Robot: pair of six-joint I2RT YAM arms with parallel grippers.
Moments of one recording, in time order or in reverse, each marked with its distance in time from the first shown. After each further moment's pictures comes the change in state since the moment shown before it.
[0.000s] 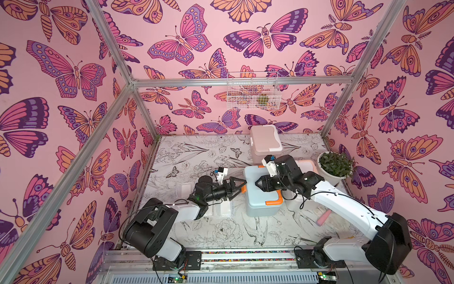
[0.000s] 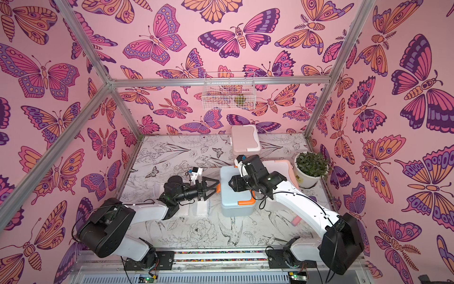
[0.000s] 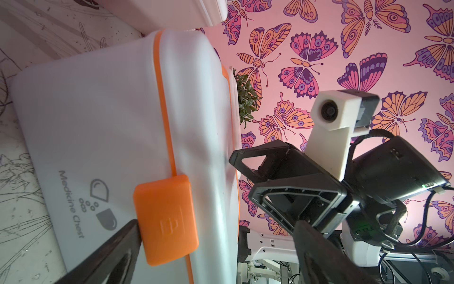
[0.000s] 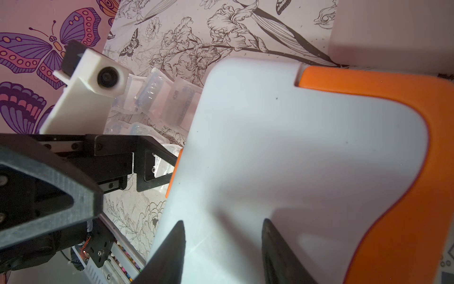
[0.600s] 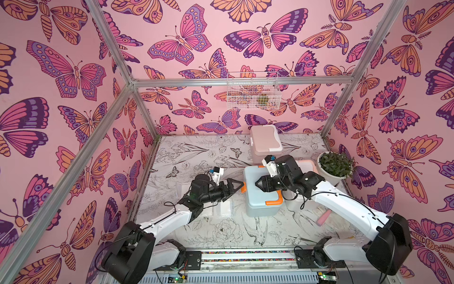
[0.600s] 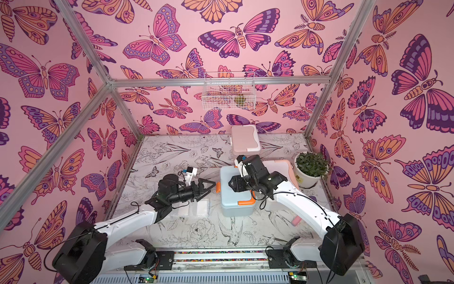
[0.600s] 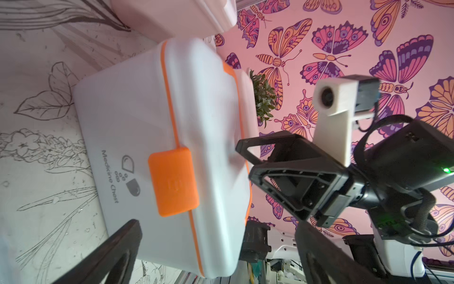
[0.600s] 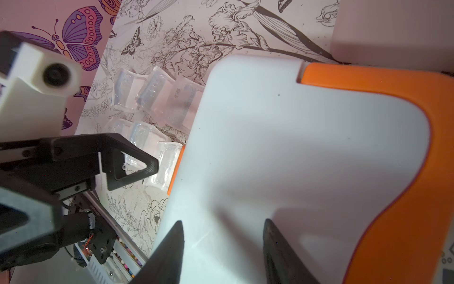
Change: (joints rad) left arm -0.009 -0.297 0.068 -0.517 -0.100 0.220; right arm 0.000 -0.020 0.002 -0.029 -0.010 0.003
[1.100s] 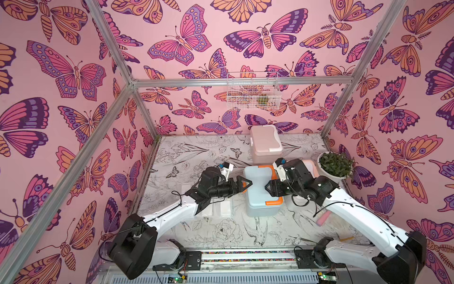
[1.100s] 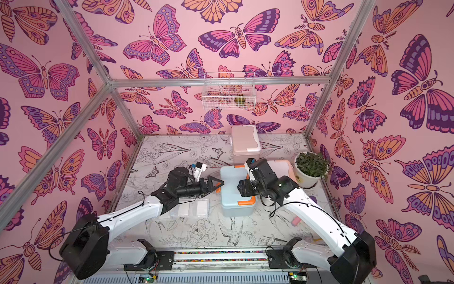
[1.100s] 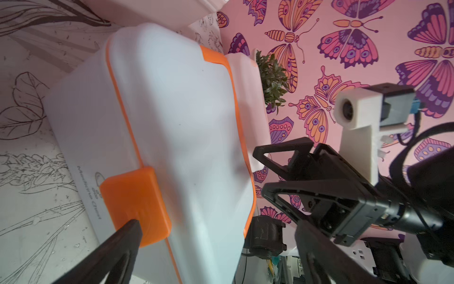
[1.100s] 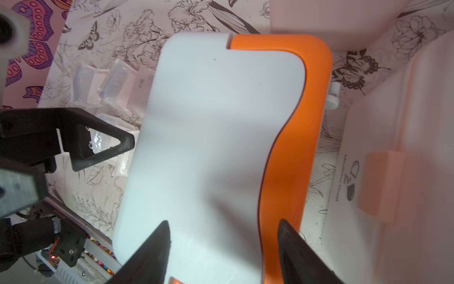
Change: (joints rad) left arm -0.075 0.142 0.171 -0.162 -0.032 0.111; right arm 0.000 -0.132 -0.024 -0.175 0.164 0.001
